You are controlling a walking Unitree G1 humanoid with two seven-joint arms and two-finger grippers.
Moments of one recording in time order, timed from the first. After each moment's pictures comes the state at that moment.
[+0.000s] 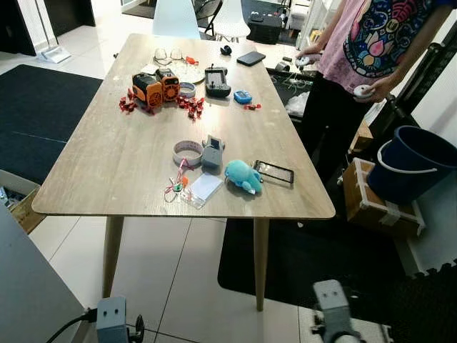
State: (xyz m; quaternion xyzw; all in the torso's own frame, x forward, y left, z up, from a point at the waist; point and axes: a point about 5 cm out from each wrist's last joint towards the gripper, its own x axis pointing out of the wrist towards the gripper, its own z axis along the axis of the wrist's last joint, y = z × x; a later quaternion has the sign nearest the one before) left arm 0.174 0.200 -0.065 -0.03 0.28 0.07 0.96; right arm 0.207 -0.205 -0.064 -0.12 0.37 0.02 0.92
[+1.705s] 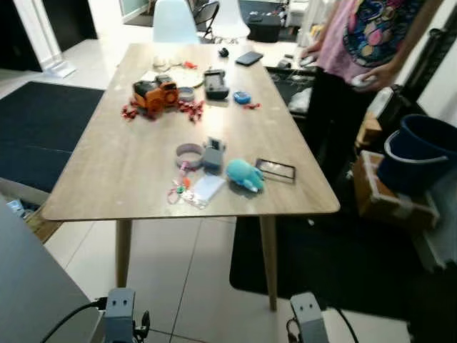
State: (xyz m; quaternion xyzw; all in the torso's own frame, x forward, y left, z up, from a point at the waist) left arm 0.185 0.198 -0.064 -0.01 0.30 0.03 0.95; right arm 0.191 -0.183 -0.076 -0.09 0.40 0.07 0.91
